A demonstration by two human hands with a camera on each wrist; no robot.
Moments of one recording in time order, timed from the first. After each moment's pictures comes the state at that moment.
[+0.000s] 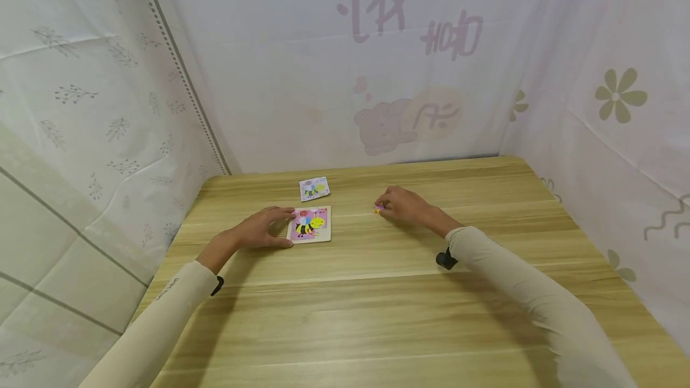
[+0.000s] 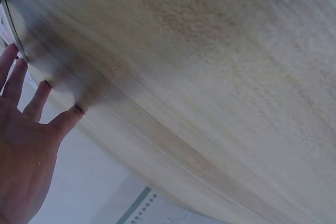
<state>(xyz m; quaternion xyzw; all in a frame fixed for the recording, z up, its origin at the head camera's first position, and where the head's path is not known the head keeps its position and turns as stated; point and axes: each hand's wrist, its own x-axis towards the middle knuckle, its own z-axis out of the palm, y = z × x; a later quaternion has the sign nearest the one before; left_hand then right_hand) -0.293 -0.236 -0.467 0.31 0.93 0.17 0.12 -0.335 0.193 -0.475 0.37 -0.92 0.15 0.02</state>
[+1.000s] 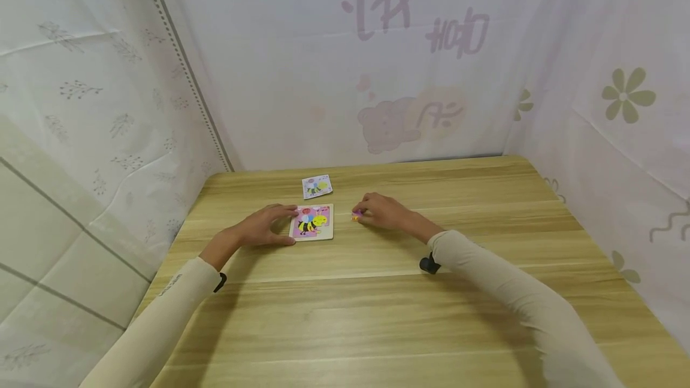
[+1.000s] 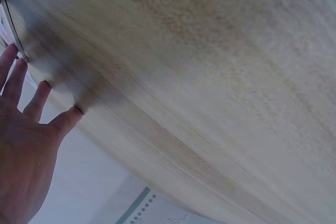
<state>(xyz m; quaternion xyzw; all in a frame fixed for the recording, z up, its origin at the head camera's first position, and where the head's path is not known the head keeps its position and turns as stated) -0.293 -0.237 -0.466 0.31 0.93 0.18 0.12 -0.317 0.138 -0.473 0.41 -0.90 0.17 0.01</state>
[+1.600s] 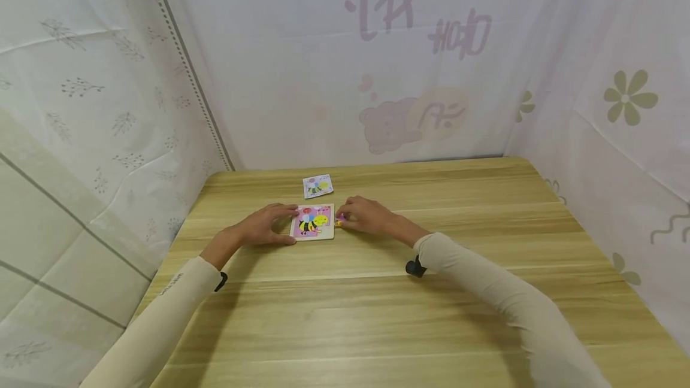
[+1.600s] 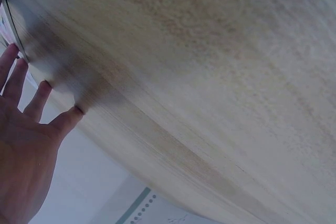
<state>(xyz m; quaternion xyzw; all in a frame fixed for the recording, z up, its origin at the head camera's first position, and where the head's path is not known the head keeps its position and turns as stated) -0.292 -0.236 -0.464 0.31 0.93 0.19 0.11 -0.311 0.101 -0.472 0.44 -0.88 0.17 0.01</state>
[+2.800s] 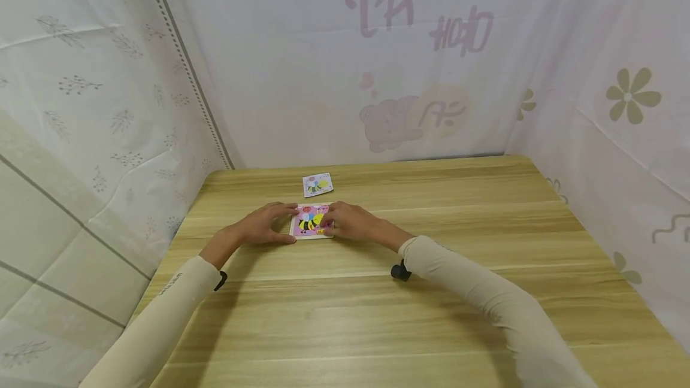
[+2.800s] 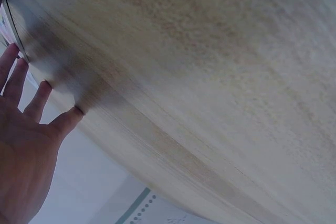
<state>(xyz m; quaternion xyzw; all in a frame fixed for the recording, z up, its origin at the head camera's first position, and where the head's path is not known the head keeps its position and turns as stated) -0.293 -0.238 -0.466 0.29 0.93 0.19 0.12 -0.305 0.062 -0.476 0.45 -0.88 0.16 -0.04</state>
